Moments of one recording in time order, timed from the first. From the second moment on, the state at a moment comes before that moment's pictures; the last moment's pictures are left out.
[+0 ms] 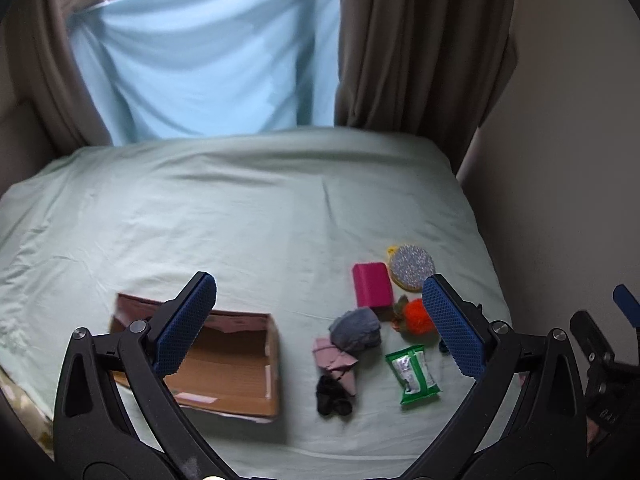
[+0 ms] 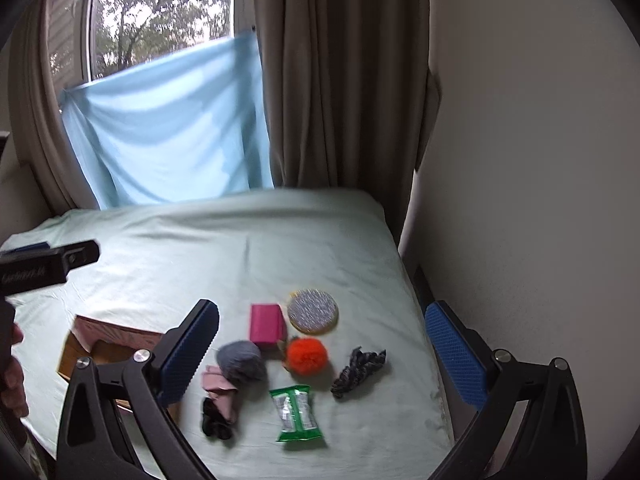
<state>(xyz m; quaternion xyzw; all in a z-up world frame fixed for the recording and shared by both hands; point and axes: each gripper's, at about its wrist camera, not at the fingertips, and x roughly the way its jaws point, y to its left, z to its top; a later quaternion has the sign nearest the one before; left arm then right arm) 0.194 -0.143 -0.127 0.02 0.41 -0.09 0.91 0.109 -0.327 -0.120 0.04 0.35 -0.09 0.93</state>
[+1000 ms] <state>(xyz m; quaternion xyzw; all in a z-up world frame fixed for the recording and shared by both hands) 0.389 -0.297 -0.459 0.09 0.66 -0.15 0.73 0.245 -0.339 -0.416 0.04 0.53 -0.03 0.84</state>
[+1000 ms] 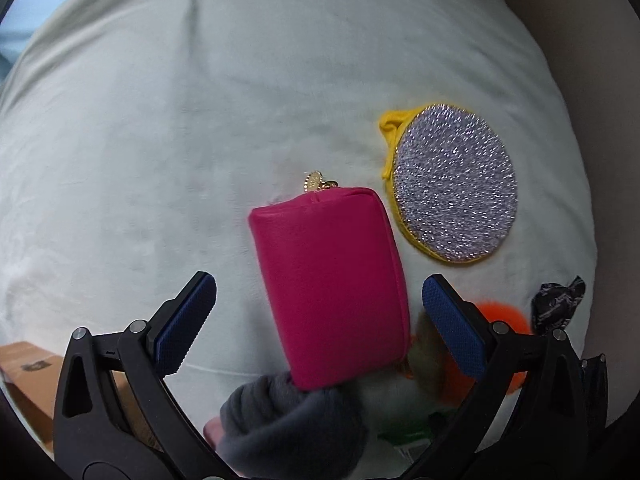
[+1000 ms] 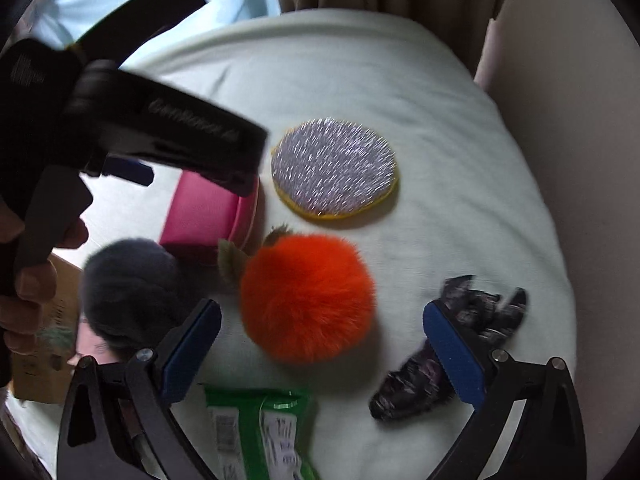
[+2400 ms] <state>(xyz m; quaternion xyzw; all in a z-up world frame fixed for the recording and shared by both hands) 0.348 -0.276 -0.319 0.07 0.58 -0.19 0.79 0.192 -0.346 -0.317 0.04 0.46 -0.02 0.89</state>
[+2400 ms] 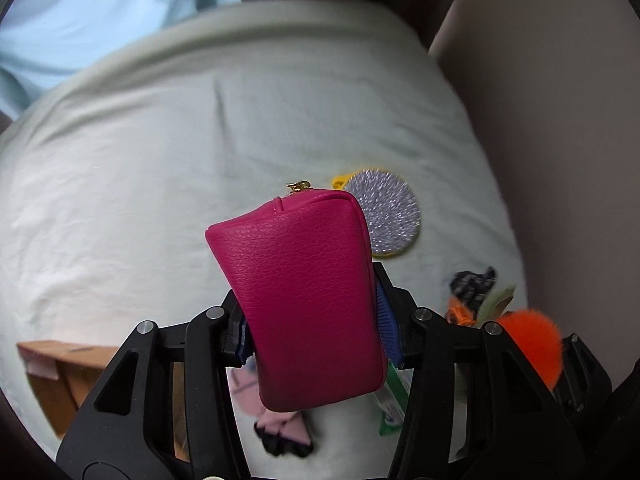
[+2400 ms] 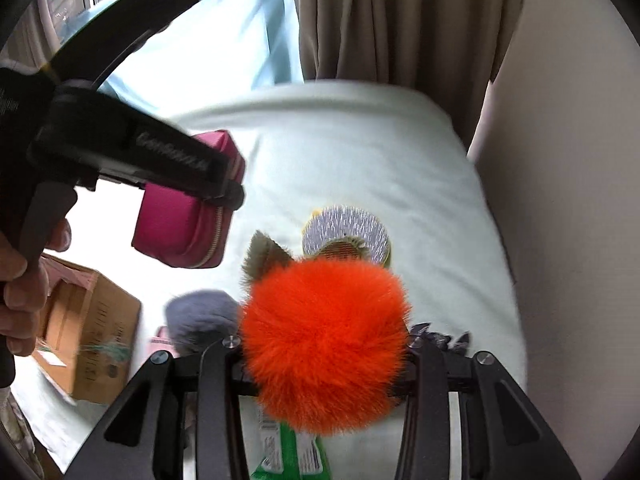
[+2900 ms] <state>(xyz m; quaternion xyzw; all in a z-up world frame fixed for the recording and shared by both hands) 0.264 -0.122 -0.156 0.00 0.51 -0.14 0.85 0.159 -0.265 -0.158 0.02 0.40 0.04 0.91</state>
